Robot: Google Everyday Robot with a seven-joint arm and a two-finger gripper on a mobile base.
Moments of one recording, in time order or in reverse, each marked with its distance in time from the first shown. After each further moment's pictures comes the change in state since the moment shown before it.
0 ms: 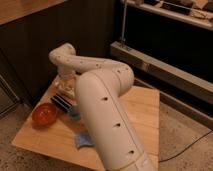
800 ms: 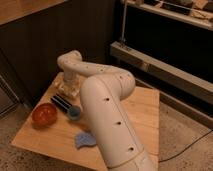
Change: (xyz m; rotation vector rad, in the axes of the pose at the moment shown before) arm 0.017 0.006 0.046 -0.092 0.049 -0.021
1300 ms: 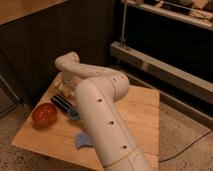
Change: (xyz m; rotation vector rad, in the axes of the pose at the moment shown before) arm -0.004 -0.002 0.020 0.028 0.052 -0.019
